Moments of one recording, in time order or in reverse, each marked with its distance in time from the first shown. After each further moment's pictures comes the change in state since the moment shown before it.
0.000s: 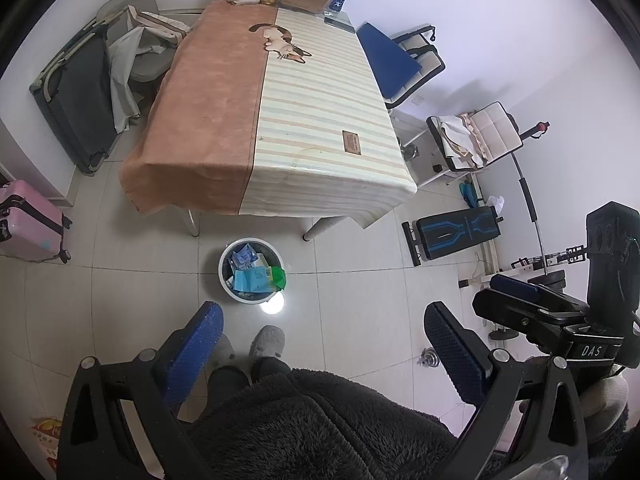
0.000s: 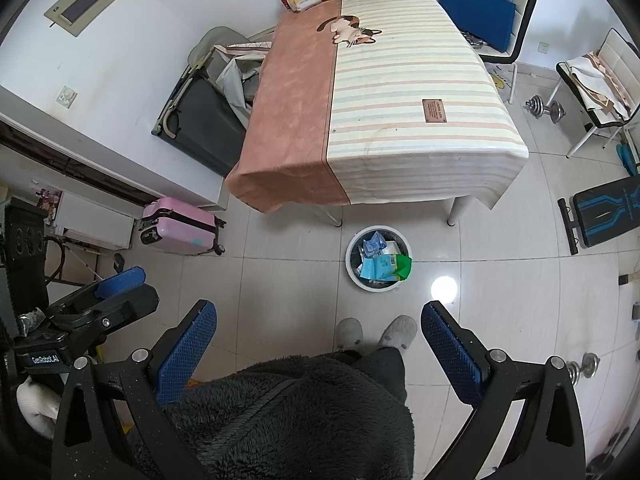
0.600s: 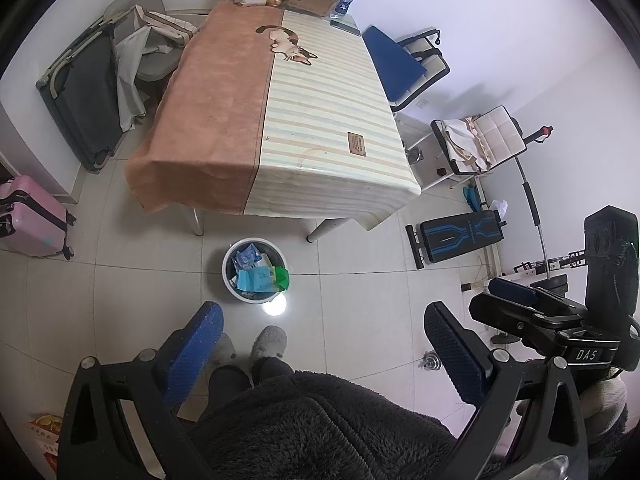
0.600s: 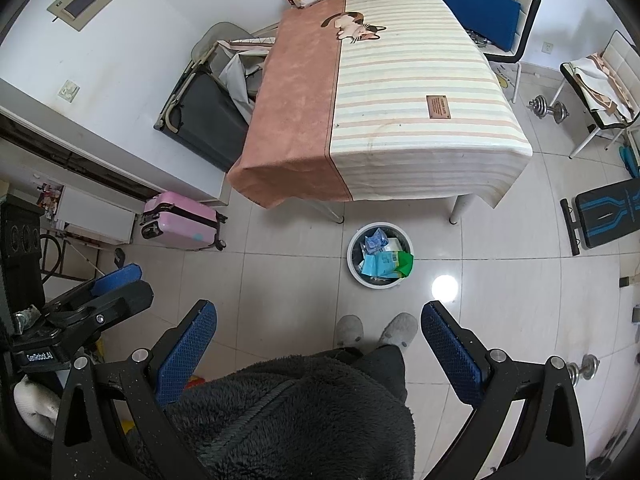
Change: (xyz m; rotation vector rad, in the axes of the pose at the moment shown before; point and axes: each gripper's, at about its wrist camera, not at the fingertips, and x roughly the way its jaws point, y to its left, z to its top) left arm -0.001 -0.001 -0.004 -0.017 -0.012 0.009; right arm 0.006 0.001 -0.002 -0.009 0.010 0.002
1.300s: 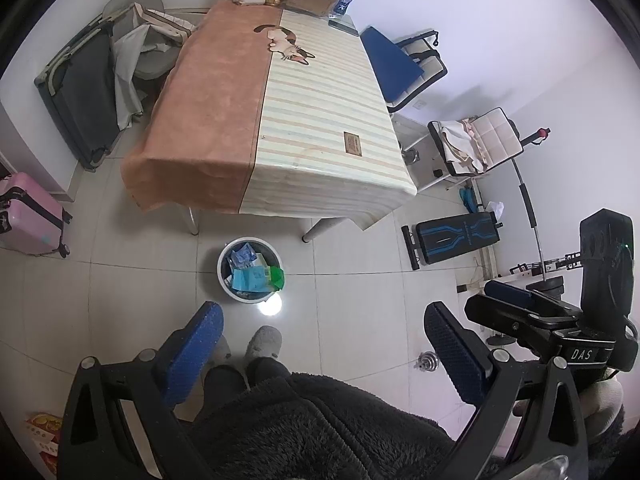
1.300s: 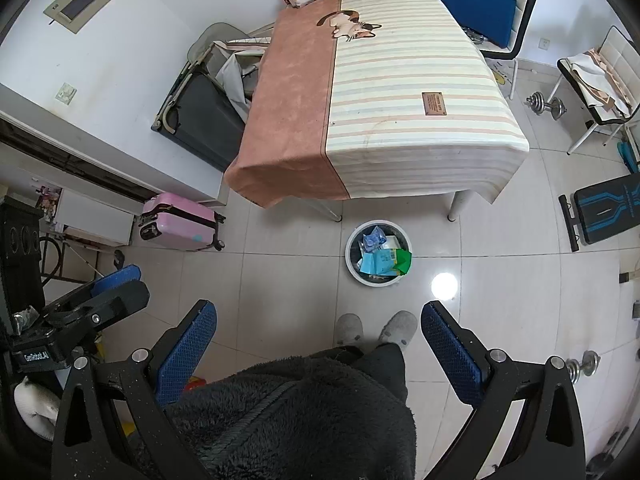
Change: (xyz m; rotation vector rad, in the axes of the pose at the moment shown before) left arm 0.002 0.003 -0.001 -0.001 -0.001 -0.011; right arm 0.006 -0.002 0.000 0.023 0.001 -0.001
